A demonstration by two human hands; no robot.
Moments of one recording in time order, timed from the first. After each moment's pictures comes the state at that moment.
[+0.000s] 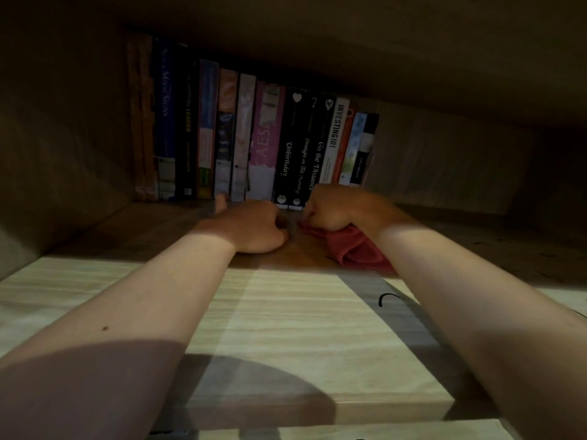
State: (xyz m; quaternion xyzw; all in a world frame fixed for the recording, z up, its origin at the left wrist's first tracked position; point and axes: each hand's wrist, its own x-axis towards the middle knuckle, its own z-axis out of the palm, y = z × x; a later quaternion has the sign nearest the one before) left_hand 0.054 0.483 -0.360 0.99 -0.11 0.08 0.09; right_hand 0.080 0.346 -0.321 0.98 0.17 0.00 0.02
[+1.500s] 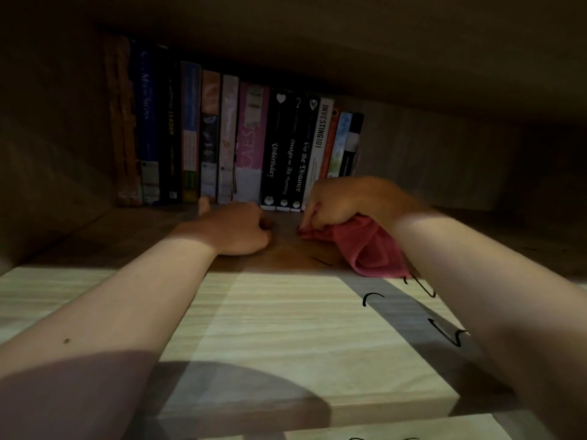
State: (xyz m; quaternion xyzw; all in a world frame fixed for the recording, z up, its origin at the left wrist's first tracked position) left_hand 0.062 0.485 -0.360 0.99 -0.11 0.08 0.08; right_hand 0.075 0.331 -0.306 0.98 0.18 -0.04 0.03
